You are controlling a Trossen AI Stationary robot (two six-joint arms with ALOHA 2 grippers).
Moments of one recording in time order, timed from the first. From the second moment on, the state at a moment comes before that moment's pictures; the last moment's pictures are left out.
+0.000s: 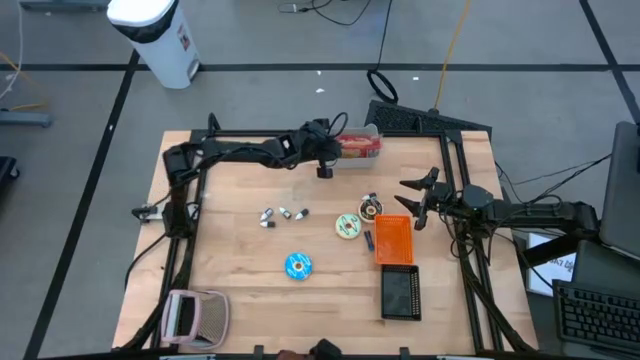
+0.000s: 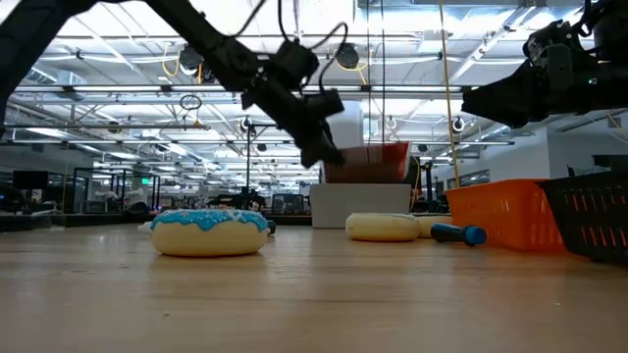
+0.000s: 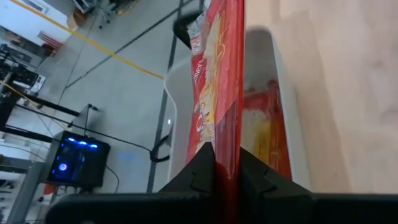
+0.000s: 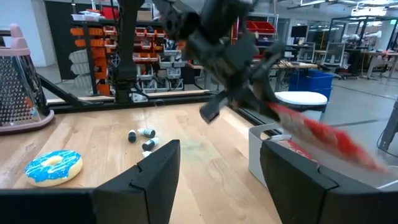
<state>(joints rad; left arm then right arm) 0.41 1.97 1.32 0.15 -0.13 0.73 -0.11 0.29 0.01 0.30 0.21 -0.02</state>
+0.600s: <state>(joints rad) 0.41 2.00 1.32 0.15 -0.24 0.78 -0.10 0.29 0.01 0.30 0.21 -0.02</state>
